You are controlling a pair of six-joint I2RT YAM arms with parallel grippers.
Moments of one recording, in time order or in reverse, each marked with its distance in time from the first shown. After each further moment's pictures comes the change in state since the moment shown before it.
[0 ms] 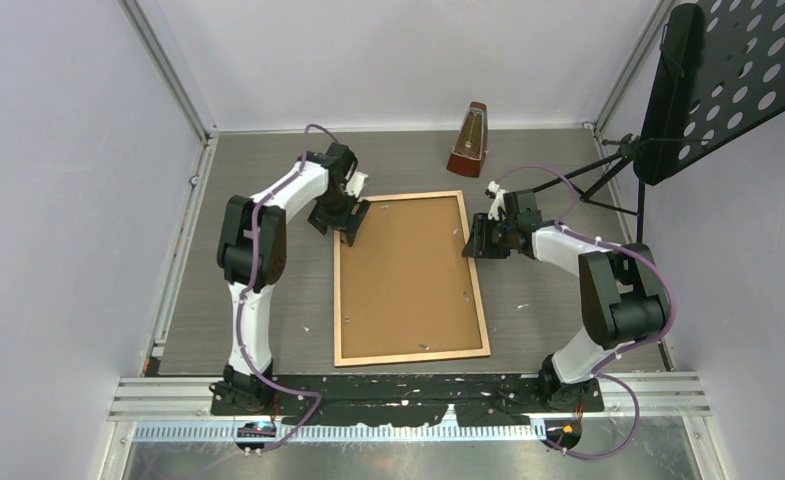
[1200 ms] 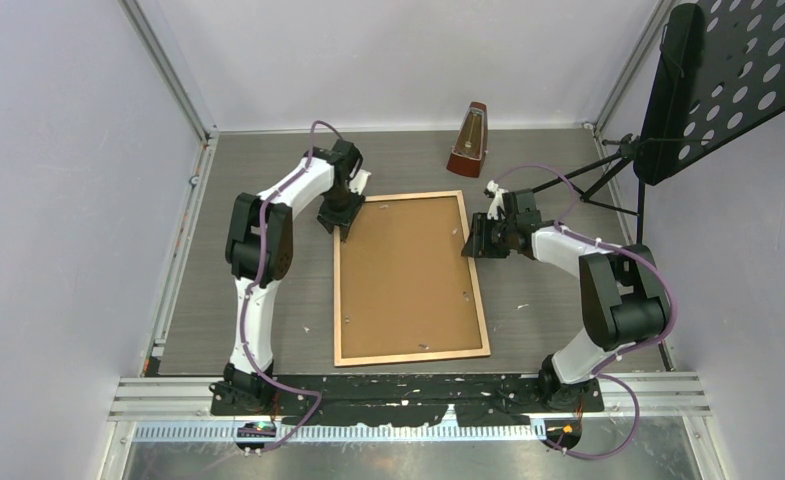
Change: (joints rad) left arm -0.010 0.051 0.078 -0.048 -0.043 -0.001; right arm 0.008 -0.011 0.000 0.000 0.009 -0.004
